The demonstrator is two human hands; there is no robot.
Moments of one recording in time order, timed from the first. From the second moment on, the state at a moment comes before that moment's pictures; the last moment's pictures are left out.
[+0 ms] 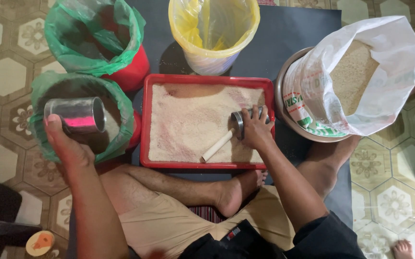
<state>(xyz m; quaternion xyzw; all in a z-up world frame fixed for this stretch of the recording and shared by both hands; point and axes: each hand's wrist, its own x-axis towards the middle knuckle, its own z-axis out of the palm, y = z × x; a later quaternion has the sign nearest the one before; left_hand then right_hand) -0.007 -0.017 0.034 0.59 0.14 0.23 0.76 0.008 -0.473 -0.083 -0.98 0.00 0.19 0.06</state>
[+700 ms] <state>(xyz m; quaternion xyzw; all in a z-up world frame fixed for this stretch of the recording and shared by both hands) -0.002 -0.013 0.035 0.46 0.23 0.20 0.84 0.013 -0.471 -0.080 -0.97 0.01 0.23 0.06</state>
